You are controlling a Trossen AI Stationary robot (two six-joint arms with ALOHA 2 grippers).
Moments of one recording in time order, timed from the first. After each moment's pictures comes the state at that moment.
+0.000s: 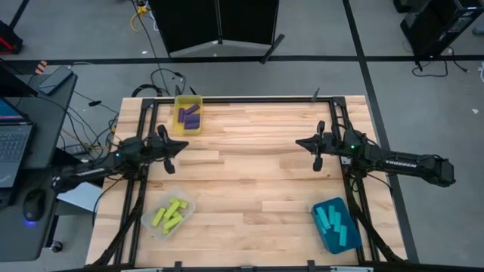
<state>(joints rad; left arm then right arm) 0.25 0.00 0.01 0.01 -0.04 -0.02 -0.35 0.39 0.06 0.28 -0.14 -0.07</state>
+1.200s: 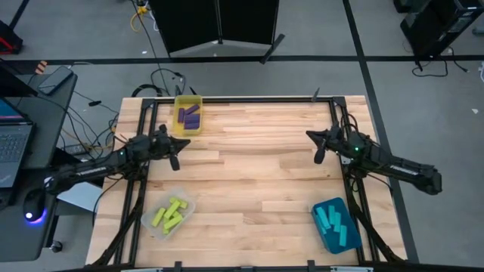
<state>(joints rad) 0.33 0.18 0.01 0.01 -0.08 -0.03 -0.36 0.07 0.07 -0.15 0.19 0.10</state>
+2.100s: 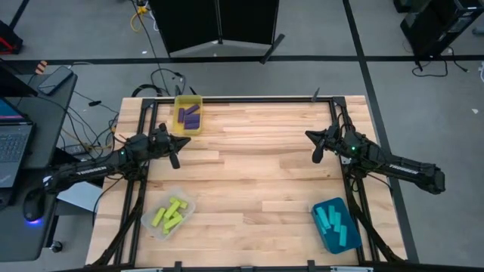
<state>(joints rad) 0.33 0.22 0.01 0.12 -0.08 -0.08 -0.37 0.14 0.07 -0.15 0.23 0.13</state>
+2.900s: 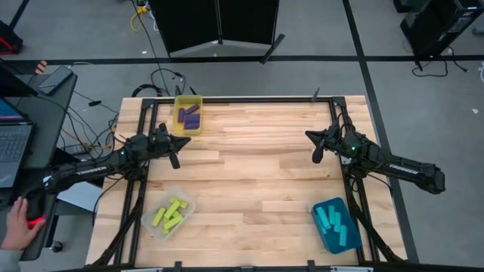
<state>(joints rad) 0.33 0.22 0.01 0.12 -0.08 -0.08 -0.37 0.14 0.07 -0.15 0.23 0.13</state>
